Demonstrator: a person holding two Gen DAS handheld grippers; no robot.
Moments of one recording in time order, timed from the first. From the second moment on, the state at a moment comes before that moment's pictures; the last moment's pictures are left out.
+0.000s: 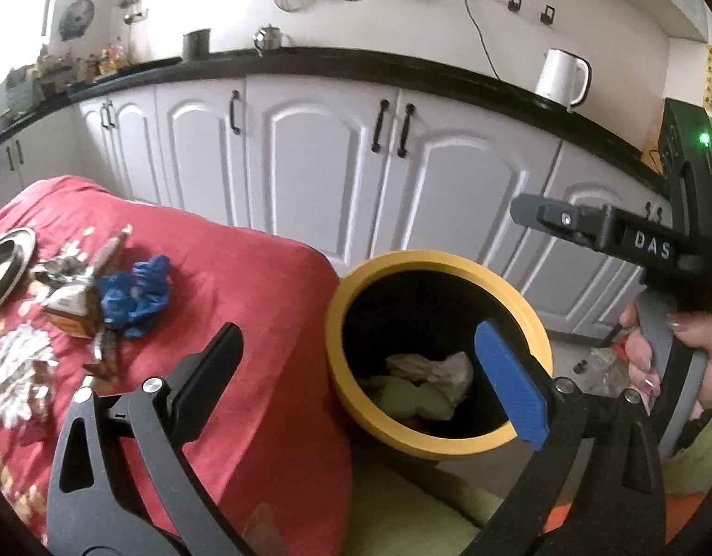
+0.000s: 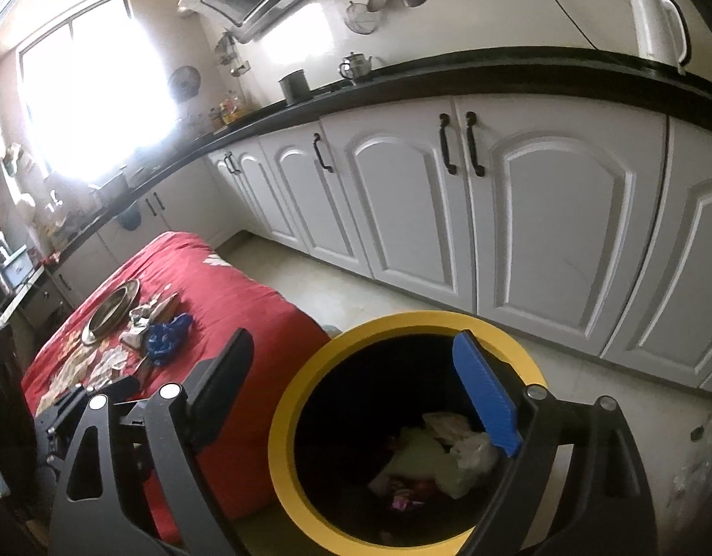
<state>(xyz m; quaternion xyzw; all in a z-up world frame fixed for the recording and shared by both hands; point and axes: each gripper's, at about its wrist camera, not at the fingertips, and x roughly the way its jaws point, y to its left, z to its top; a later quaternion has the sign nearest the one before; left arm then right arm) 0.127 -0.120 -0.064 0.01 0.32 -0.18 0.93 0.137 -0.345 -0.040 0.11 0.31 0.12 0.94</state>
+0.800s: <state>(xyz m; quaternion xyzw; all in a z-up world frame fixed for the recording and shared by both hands) 0.109 -0.024 -0.025 -0.05 0.25 -0.06 0.96 0.115 -0.264 -0.018 0.03 0.29 0.18 0.94</state>
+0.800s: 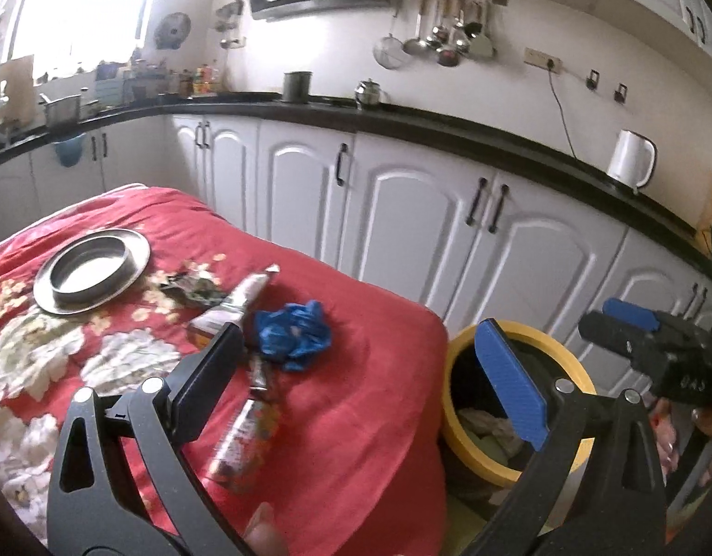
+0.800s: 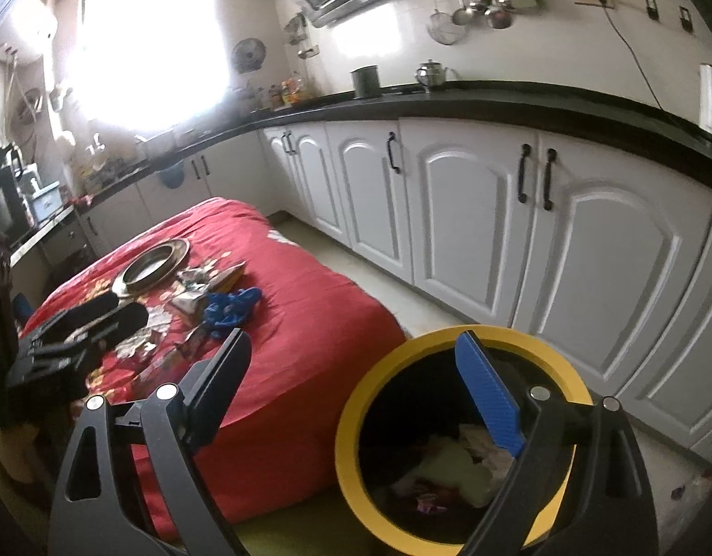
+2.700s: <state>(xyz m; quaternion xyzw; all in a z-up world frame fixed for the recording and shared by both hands) 0.122 0.109 -0.097 -0.17 0.37 0.02 0.91 0.231 -0.083 -0.085 -0.05 0.39 0.27 0.88</state>
